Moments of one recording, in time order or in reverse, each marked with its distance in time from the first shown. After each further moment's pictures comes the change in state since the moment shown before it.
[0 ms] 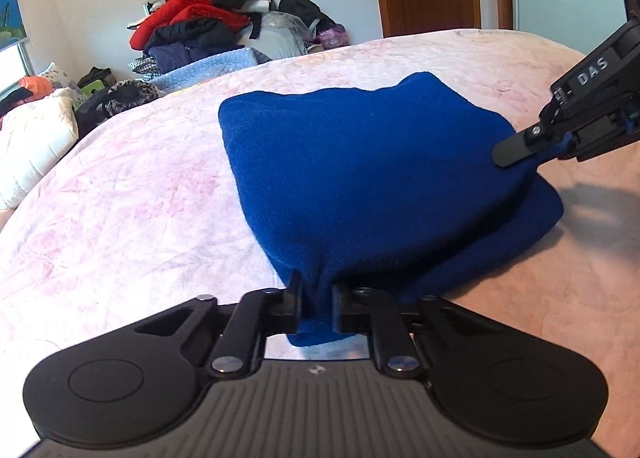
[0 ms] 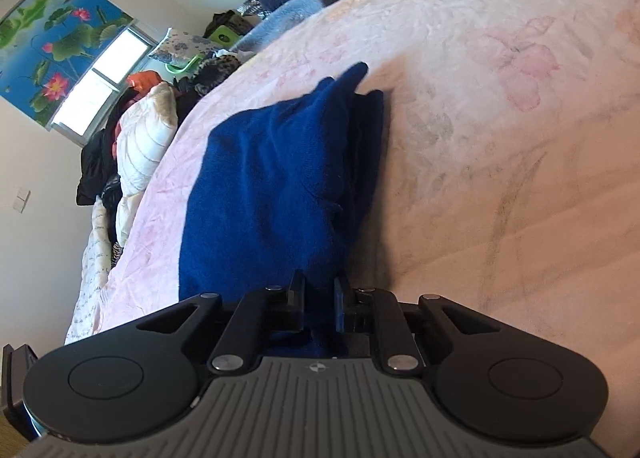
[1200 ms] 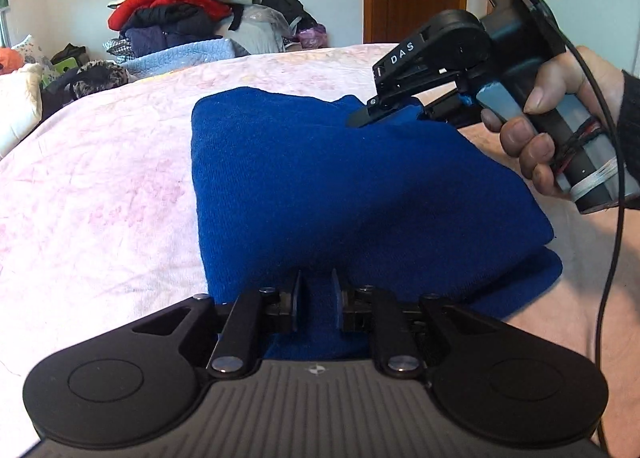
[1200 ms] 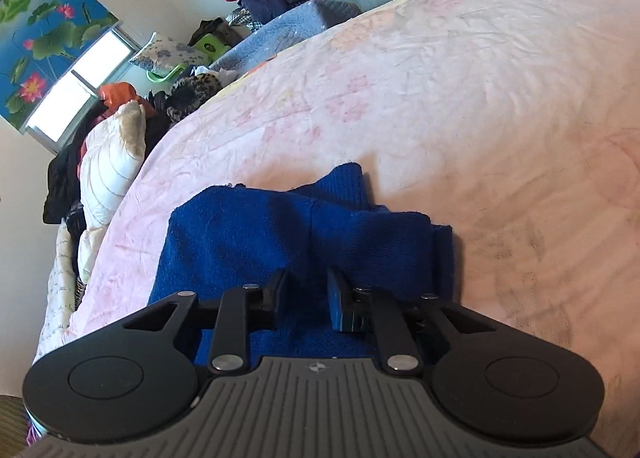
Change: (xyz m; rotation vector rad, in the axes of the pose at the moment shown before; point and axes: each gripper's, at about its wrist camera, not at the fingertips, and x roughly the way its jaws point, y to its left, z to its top) left arm 0.023 0.012 0.015 -0.062 0.009 -0.128; right arm 0.110 0.018 0.093 -0.042 -0.038 -0.092
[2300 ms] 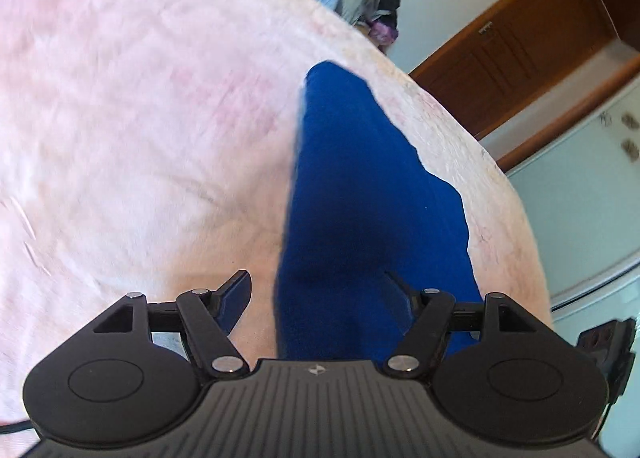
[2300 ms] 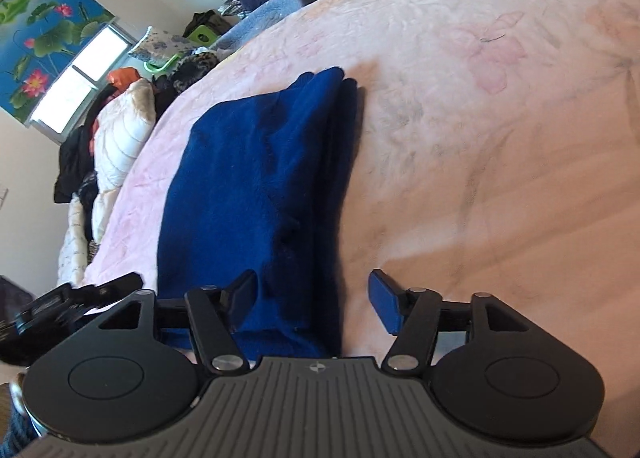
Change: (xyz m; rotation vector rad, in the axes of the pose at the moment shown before) left arm -0.014 0.127 -0.019 -0.737 0.120 -0.311; right arm -0.112 -0.026 -0.106 0.054 0.040 0.023
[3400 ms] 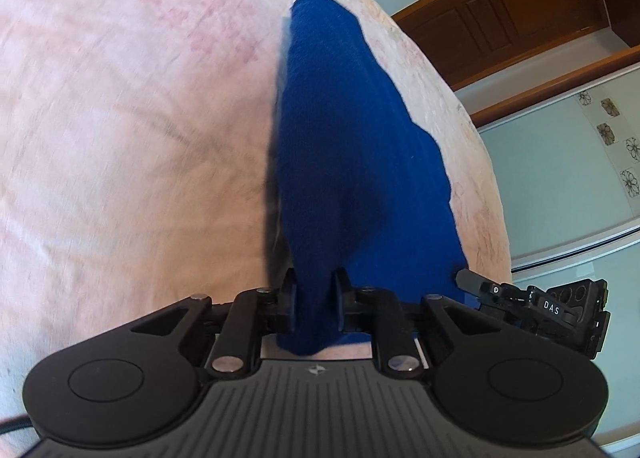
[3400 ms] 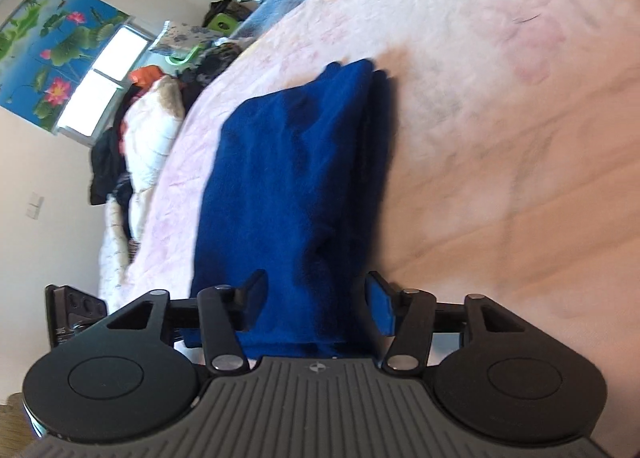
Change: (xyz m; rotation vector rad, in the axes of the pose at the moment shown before) left arm 0.022 0.015 -0.004 -0.035 0.205 -0.119; right arm 0.001 -0.002 0.019 0.062 0.072 0.081
